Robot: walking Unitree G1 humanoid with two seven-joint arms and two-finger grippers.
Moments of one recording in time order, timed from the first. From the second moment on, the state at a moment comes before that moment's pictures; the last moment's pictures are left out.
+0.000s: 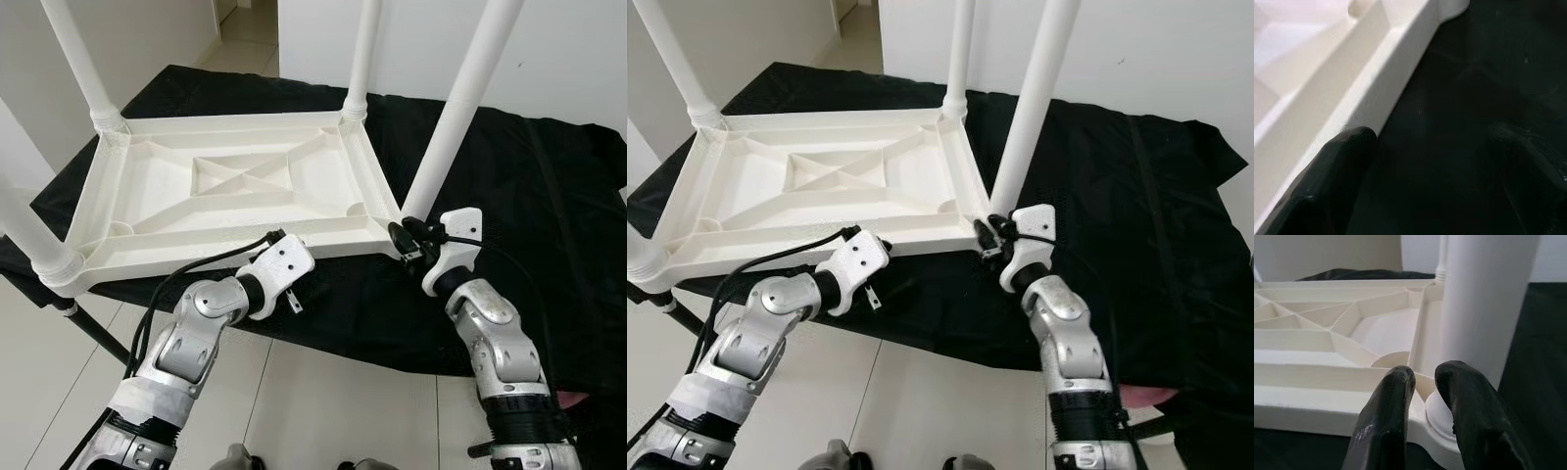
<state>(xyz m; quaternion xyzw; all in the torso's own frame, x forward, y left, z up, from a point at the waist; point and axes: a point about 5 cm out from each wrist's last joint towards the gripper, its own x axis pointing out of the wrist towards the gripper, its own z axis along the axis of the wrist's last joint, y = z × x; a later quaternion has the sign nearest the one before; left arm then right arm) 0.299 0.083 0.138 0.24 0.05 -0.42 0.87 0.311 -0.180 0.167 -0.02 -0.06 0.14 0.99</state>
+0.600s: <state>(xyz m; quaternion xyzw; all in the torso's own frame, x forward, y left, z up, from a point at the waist) 0.313 0.077 0.165 0.21 0.00 -0.41 0.89 0.292 -0.169 0.163 0.02 -0.08 0.19 0.98</state>
